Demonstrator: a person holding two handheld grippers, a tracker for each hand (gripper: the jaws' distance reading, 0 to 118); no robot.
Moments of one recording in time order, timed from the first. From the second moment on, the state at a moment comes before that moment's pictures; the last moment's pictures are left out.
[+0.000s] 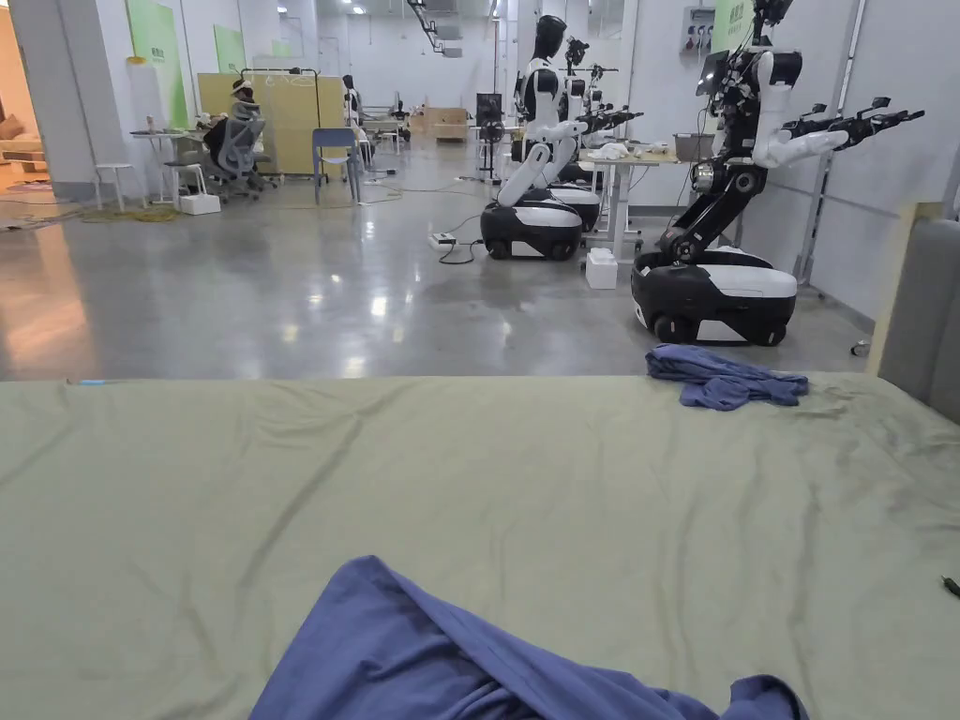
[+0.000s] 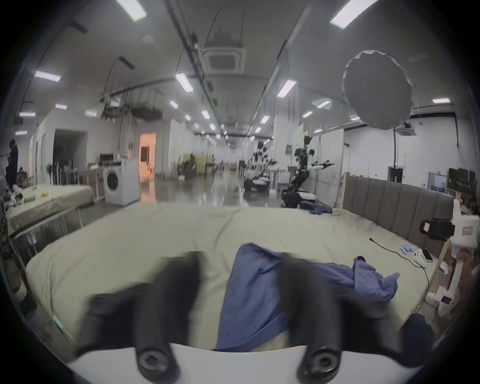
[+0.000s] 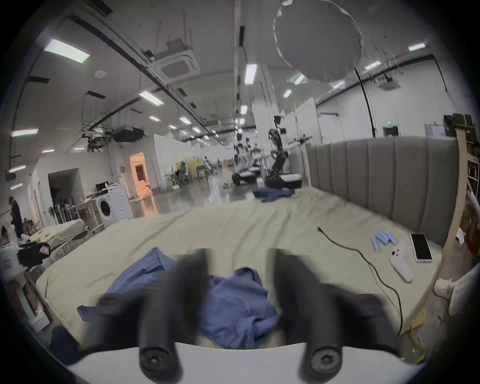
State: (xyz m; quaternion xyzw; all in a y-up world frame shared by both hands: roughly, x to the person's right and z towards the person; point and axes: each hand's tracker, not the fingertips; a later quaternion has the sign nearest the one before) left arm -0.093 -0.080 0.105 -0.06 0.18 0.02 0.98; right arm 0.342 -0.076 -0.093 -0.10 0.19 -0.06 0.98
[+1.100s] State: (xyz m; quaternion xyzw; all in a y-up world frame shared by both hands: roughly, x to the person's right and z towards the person) left arm -0.258 -0.215 -0.367 -0.48 0.10 0.09 0.86; right arm 0.317 -0.119 -0.191 -0.16 0.18 -0.03 0.97
